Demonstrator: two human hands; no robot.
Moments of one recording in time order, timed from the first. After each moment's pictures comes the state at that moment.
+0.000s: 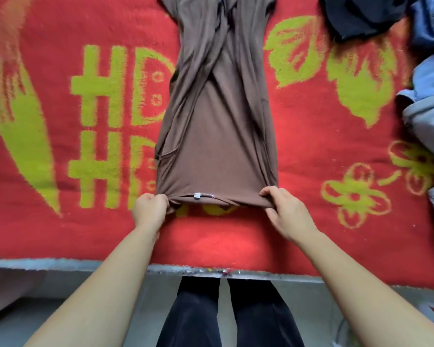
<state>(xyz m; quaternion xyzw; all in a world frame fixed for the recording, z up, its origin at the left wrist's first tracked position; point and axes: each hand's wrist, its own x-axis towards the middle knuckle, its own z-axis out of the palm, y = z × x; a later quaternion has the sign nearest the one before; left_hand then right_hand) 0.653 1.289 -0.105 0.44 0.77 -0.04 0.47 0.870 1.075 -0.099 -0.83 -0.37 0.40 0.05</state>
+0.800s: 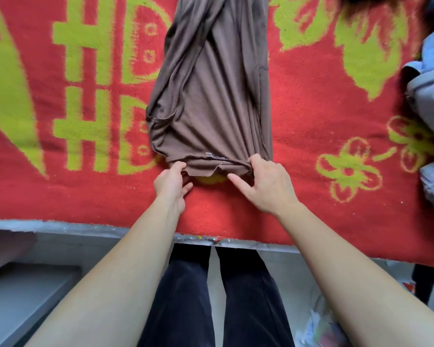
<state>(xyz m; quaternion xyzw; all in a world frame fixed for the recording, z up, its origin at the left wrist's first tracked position) 0.681 1.230 -0.115 0.19 0.76 0.09 0.61 0.838 1.092 -0.087 -0.85 -0.46 0.27 0.07</state>
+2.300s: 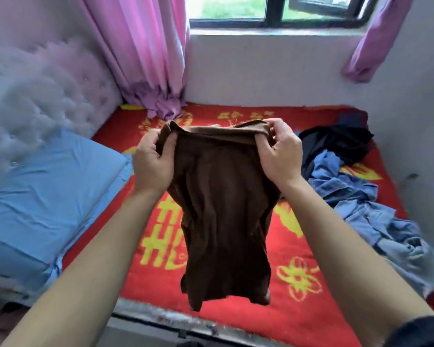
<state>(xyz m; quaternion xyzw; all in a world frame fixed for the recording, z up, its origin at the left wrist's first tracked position) 0.706 1.274 0.406 0.74 0.39 0.49 0.26 0.929 1.148 0.395 -0.75 -0.41 -0.08 0.52</state>
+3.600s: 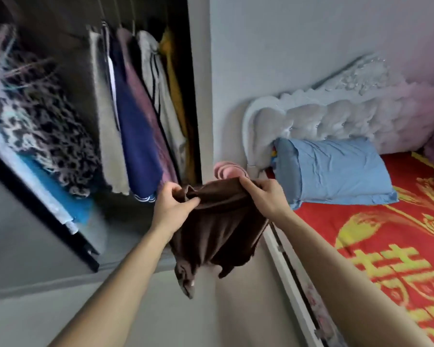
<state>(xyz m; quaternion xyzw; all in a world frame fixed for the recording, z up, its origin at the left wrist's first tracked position) 0.041 0.840 0.401 0.31 0.77 0.54 0.17 0.234 0.979 0.426 -0.42 -0.77 0.38 0.29</state>
